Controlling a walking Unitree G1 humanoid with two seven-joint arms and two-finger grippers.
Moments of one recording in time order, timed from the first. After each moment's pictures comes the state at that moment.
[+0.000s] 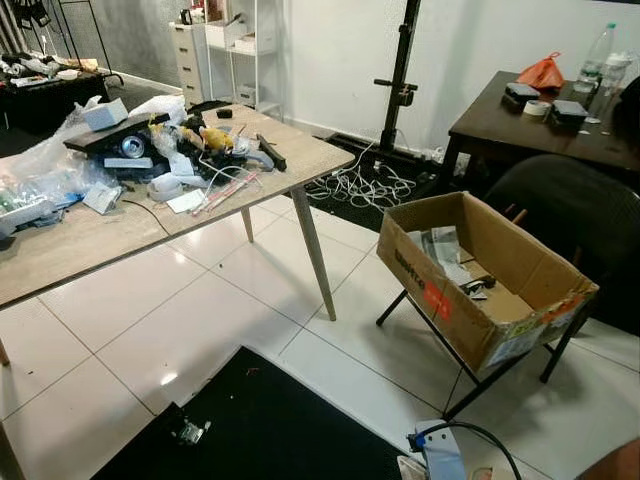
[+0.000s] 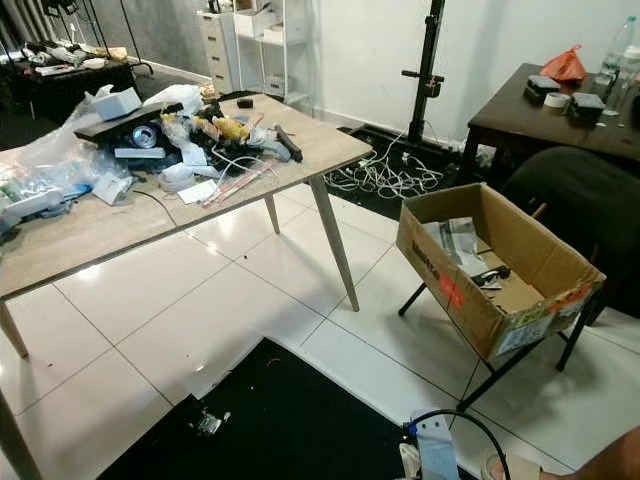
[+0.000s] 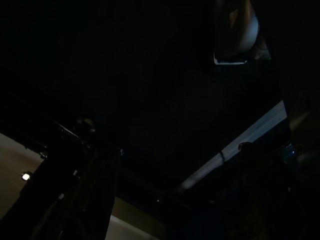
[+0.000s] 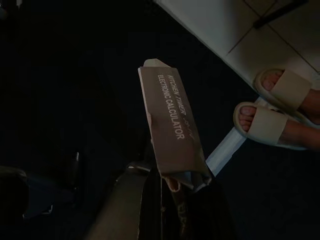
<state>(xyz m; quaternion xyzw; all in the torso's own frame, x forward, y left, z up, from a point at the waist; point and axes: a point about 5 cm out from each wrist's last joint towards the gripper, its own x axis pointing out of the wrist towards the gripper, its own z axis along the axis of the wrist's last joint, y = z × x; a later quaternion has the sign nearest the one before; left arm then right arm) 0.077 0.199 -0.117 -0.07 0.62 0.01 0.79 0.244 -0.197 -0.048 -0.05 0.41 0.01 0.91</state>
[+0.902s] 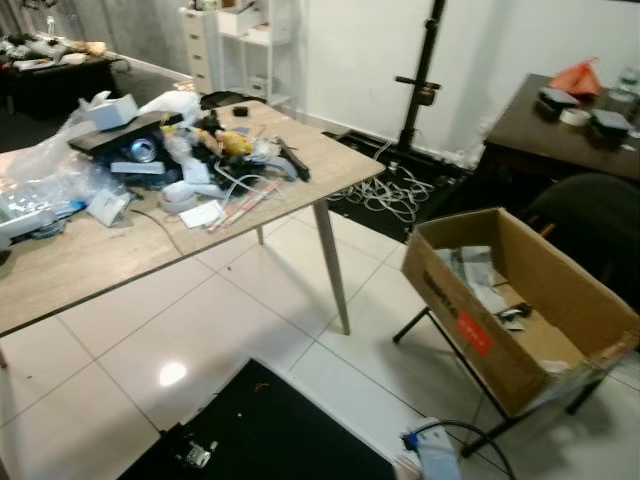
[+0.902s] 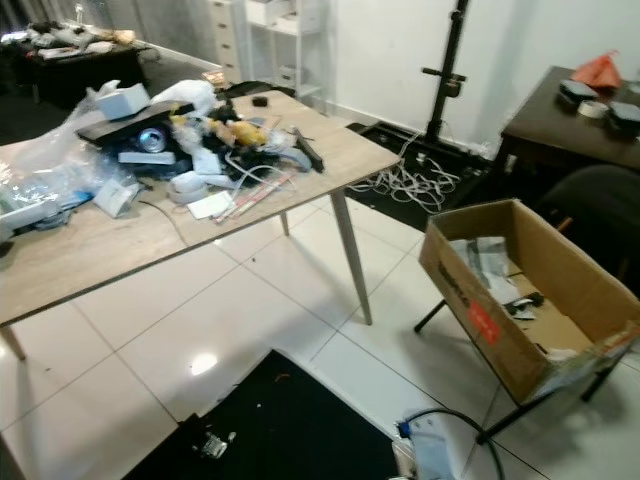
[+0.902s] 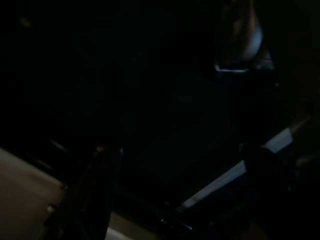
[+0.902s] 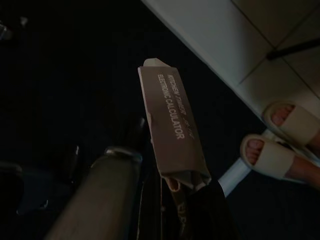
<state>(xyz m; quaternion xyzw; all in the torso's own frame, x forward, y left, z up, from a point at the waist) 0.082 0.199 -0.116 -0.07 0.60 0.00 0.80 0.238 -0.203 -0.051 -0.06 0.41 0.01 0.91</state>
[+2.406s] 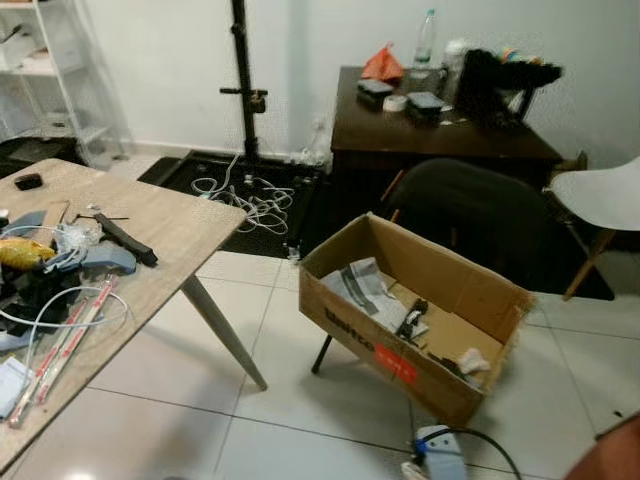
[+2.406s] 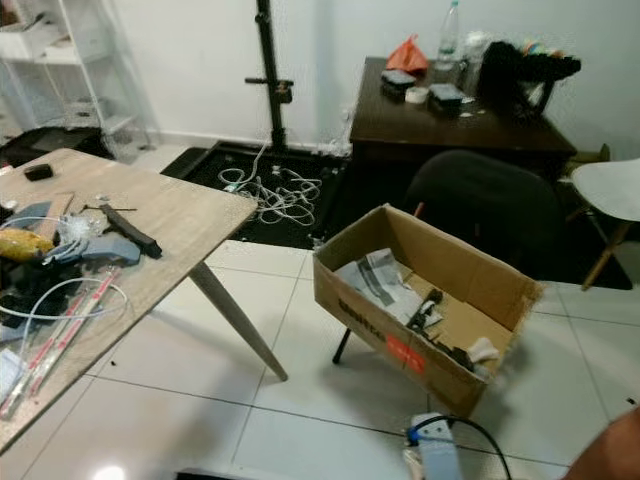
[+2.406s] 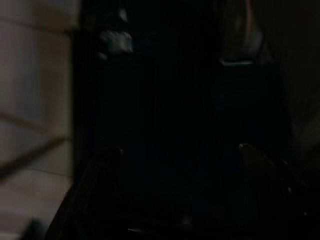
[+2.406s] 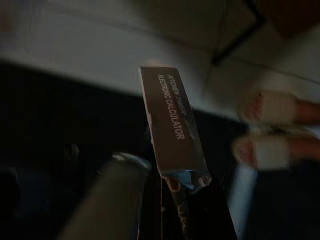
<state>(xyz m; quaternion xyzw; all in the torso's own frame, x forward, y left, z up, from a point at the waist) 0.080 0.201 -0.116 -0.06 0.60 0.00 0.80 0.246 -0.202 -0.046 -0.06 0.40 0.00 0.91</state>
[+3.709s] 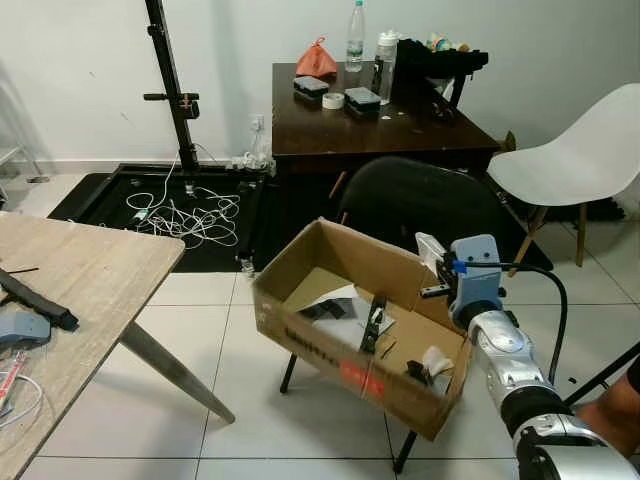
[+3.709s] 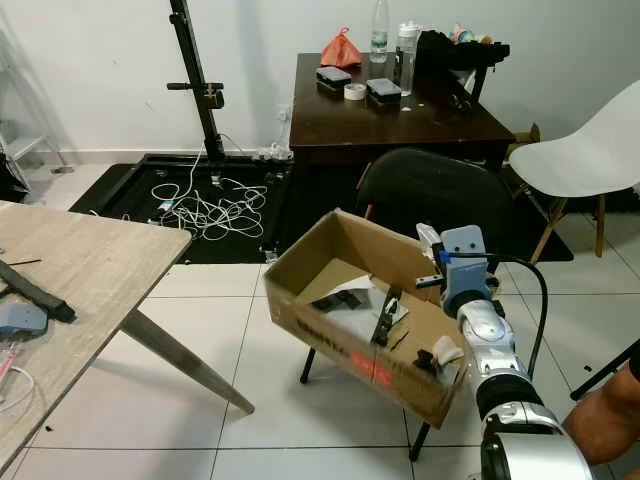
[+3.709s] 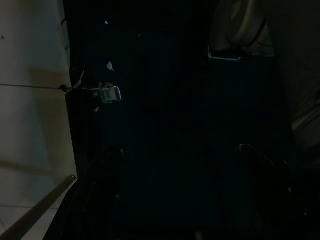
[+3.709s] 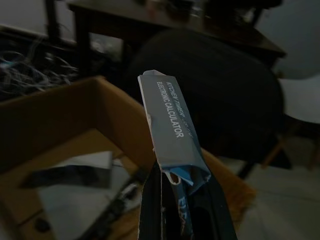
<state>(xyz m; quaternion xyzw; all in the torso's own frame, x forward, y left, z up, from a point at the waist) 0.086 0.196 -0.115 -0.08 0.59 0.00 0.80 0.378 -0.234 0.164 -0.12 -0.06 -0.01 0.99</state>
